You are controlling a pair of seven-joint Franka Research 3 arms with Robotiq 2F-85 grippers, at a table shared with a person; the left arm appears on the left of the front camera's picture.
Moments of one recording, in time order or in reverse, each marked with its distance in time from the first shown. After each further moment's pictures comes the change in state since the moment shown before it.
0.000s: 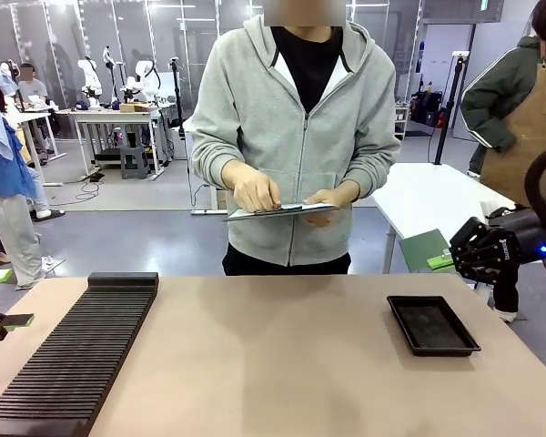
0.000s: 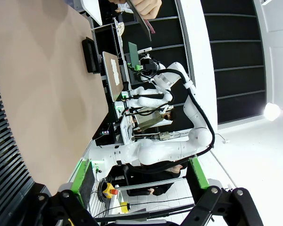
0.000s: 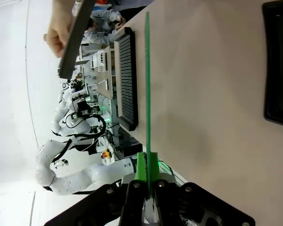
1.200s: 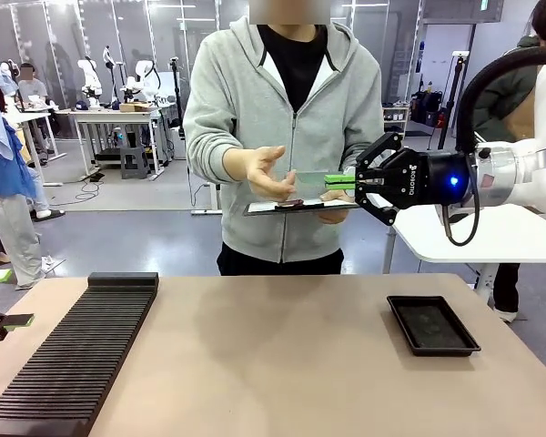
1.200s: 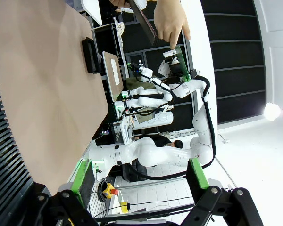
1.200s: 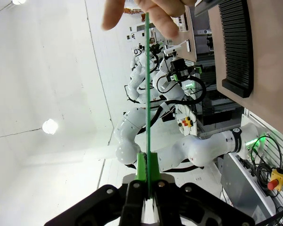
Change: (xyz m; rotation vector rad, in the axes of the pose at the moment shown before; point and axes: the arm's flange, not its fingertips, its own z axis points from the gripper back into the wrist) left arm 0.000 0.000 0.000 0.000 0.000 0.000; right arm -0.069 0.177 -0.116 0.382 0.206 -0.144
